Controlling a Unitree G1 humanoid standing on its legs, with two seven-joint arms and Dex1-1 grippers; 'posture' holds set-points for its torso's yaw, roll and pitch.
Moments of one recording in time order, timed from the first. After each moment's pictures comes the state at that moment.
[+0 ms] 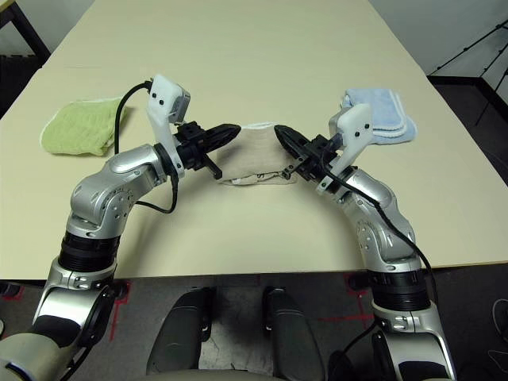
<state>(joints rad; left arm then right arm) -0.66 0.30 -0.10 -0.15 -0.42 0.70 -0.54 -0.39 -0.34 -0.05 -0.14 0.37 0.31 0.55</state>
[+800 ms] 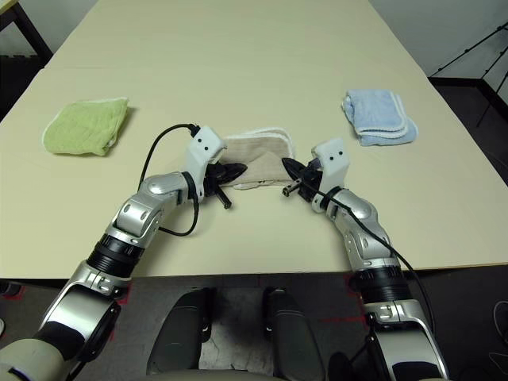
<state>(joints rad) -0.61 0.26 -0.29 0.18 -0.13 0.42 -0.61 -0.36 -0.30 -0.01 0.21 0.22 0.15 0.56</state>
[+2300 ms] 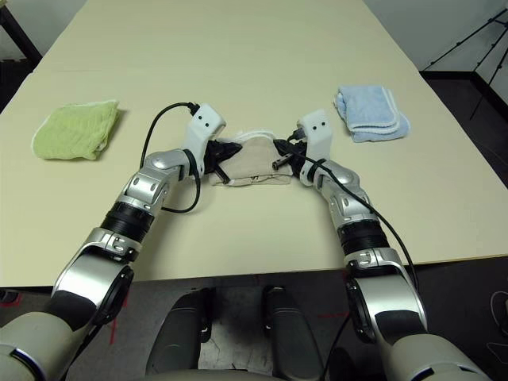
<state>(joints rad) -0.84 0.22 -0.19 0.56 -0.06 0.27 -0.66 -0.69 -0.26 -0.01 0.58 0.17 0.14 0.56</state>
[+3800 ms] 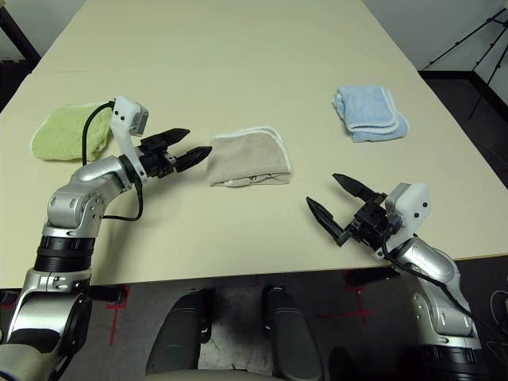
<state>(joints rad) -0.53 0.45 0.03 0.03 -0.34 0.44 -0.77 0.05 -0.45 -0.21 -0.13 0.43 -0.01 0.82</state>
